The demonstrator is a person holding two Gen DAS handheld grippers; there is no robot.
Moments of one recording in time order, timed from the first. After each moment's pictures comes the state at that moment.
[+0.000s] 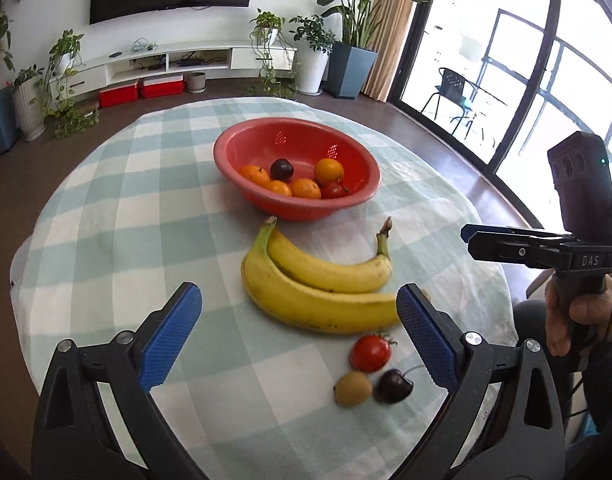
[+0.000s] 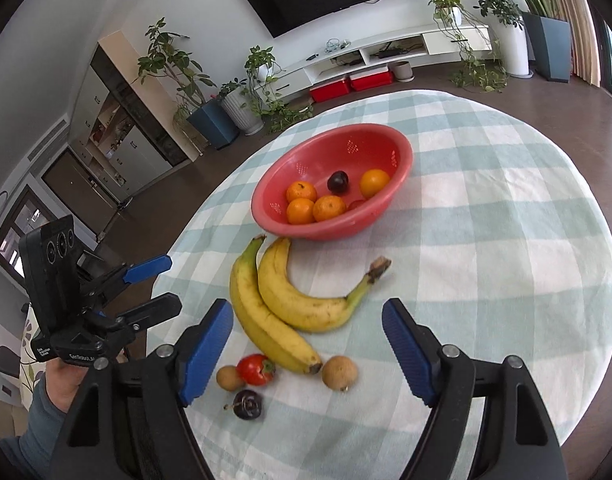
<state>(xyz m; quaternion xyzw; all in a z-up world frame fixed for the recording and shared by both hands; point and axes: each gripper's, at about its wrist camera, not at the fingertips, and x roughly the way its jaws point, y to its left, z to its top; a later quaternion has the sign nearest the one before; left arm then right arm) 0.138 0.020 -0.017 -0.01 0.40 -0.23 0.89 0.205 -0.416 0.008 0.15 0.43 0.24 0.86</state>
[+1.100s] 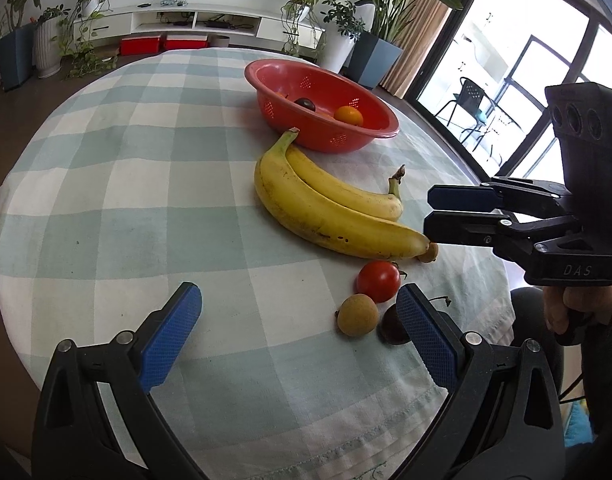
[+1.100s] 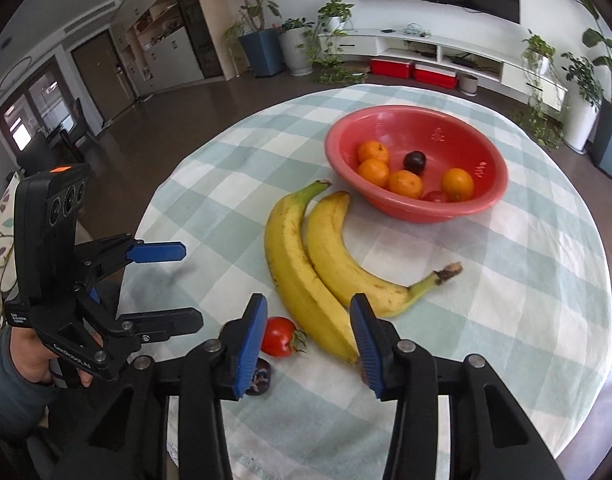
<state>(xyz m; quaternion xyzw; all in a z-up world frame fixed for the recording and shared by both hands) 0.109 0.041 -0.064 -0.08 0.45 -0.21 0.87 0.209 -0.314 0.005 -0.09 0.45 0.32 0.83</state>
